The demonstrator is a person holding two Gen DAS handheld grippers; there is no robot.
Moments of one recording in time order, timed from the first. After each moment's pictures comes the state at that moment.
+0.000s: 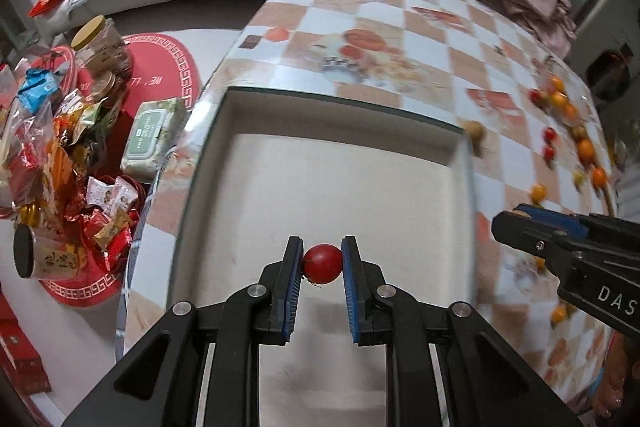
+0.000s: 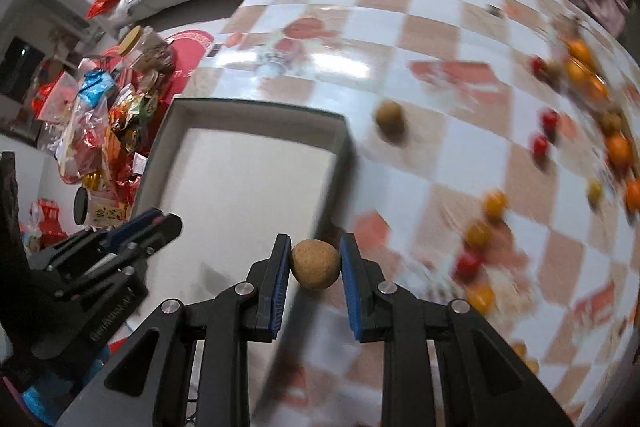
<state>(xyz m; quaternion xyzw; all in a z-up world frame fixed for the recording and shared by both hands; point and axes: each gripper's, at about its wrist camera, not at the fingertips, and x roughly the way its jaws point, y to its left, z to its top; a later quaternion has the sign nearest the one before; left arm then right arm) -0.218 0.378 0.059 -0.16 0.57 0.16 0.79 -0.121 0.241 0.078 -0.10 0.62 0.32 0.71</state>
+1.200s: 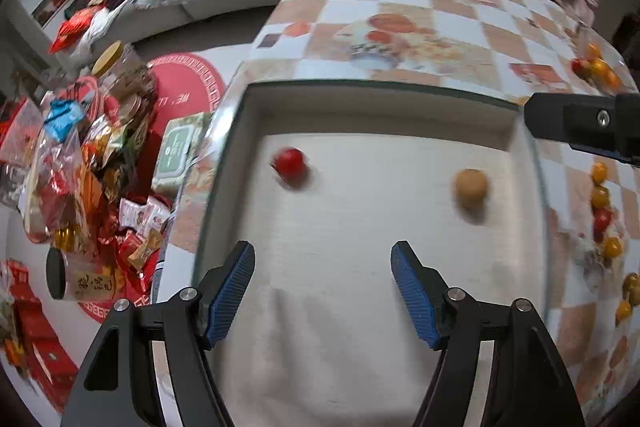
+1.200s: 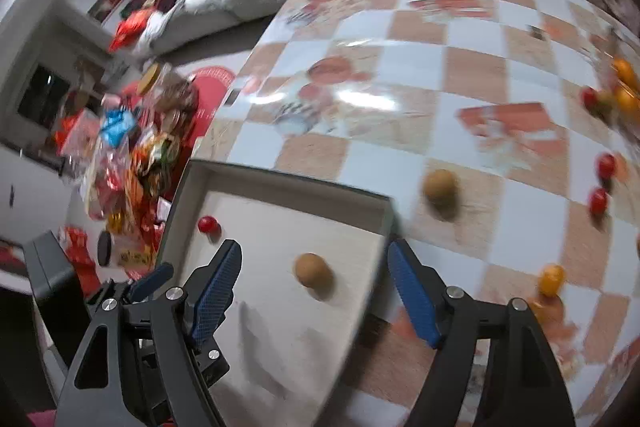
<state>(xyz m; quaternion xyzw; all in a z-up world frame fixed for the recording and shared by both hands) -0.214 0.363 0.036 -0.07 0.57 0.20 0.79 -0.088 0.238 0.072 -0.01 0.60 0.33 0.73</state>
